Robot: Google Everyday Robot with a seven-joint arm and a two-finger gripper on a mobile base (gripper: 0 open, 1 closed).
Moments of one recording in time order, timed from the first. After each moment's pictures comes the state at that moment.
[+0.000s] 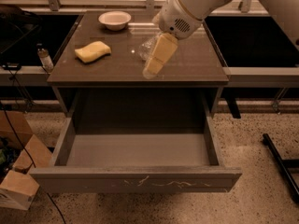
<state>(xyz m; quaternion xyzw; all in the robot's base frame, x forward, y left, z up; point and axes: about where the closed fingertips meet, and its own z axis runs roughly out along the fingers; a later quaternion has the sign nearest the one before) 0.600 -0.013 0.959 -0.64 0.70 0.13 0.30</state>
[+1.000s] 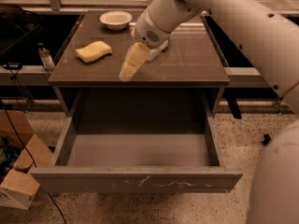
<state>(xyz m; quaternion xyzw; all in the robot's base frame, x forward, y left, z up) 0.643 0.045 0.912 -0.63 0.70 0.17 0.29</state>
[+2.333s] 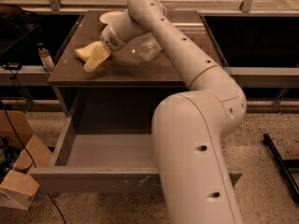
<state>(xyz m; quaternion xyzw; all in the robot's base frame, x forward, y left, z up) 0.783 0.180 0.838 -0.59 0.68 0.26 0.34</state>
